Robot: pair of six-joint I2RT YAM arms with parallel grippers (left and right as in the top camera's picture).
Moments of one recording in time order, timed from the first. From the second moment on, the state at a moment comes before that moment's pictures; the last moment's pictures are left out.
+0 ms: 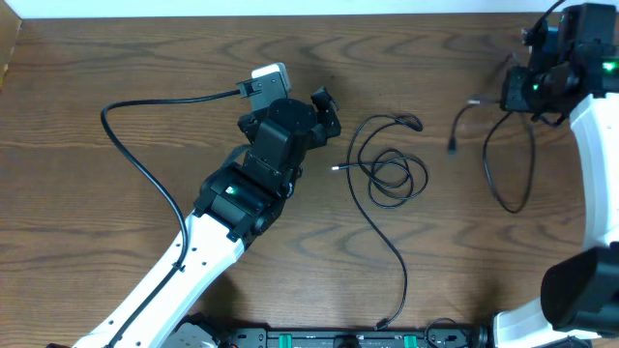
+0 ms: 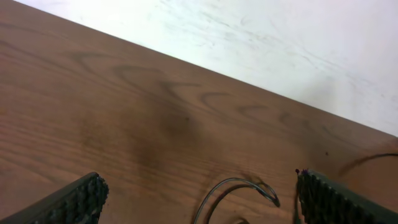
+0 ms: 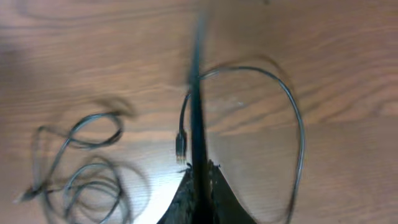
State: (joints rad) left arm -0.61 1.29 1.15 -0.38 -0.40 -0.69; right arm -0.12 1.72 1.64 -1.00 -0.07 0.03
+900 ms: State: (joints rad) left arm -0.61 1.29 1.15 -0.38 -0.40 -0.69; right arm -0.27 2.11 1.44 -0.58 0.05 0.06
